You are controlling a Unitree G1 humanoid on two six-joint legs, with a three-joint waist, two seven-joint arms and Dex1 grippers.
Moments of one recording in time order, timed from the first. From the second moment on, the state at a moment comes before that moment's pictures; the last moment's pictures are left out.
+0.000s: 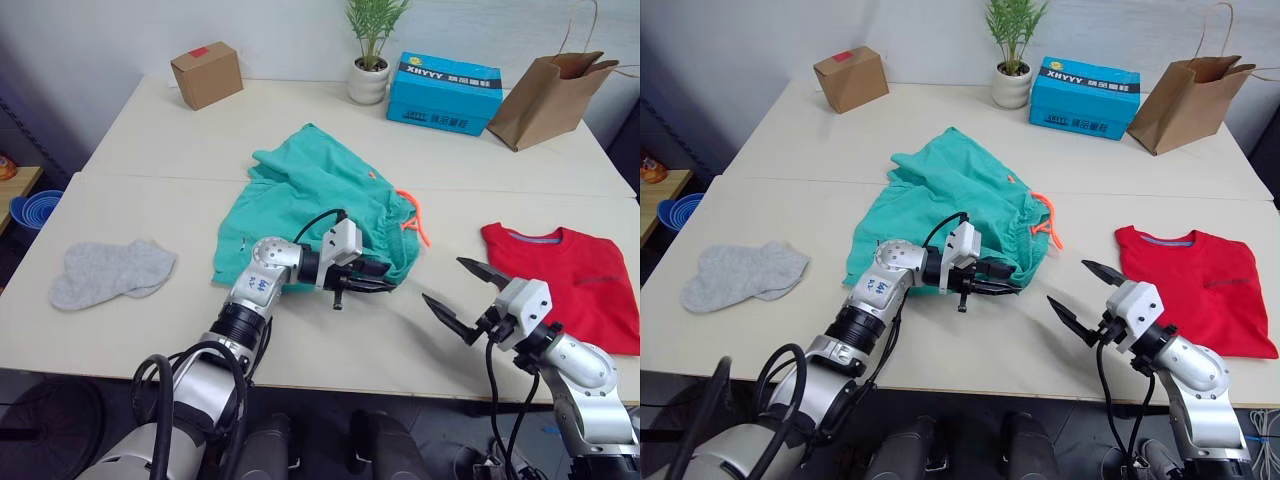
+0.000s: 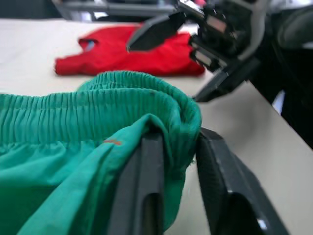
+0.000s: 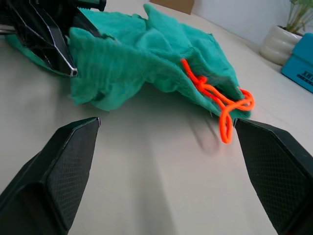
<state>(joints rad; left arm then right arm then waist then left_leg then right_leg) -0.76 0.12 -0.20 0.50 -0.13 0.05 -1.20 0.03 -0.57 -0.16 -0.13 0.35 -0.19 0.78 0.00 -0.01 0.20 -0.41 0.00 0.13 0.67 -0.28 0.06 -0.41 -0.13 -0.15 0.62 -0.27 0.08</state>
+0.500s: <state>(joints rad) -0.45 0.72 -0.08 0.18 -0.12 0.18 -1.18 -0.11 -0.70 0.03 -0.23 0.29 -0.02 0.95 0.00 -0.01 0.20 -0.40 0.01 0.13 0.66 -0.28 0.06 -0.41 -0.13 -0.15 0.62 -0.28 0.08</state>
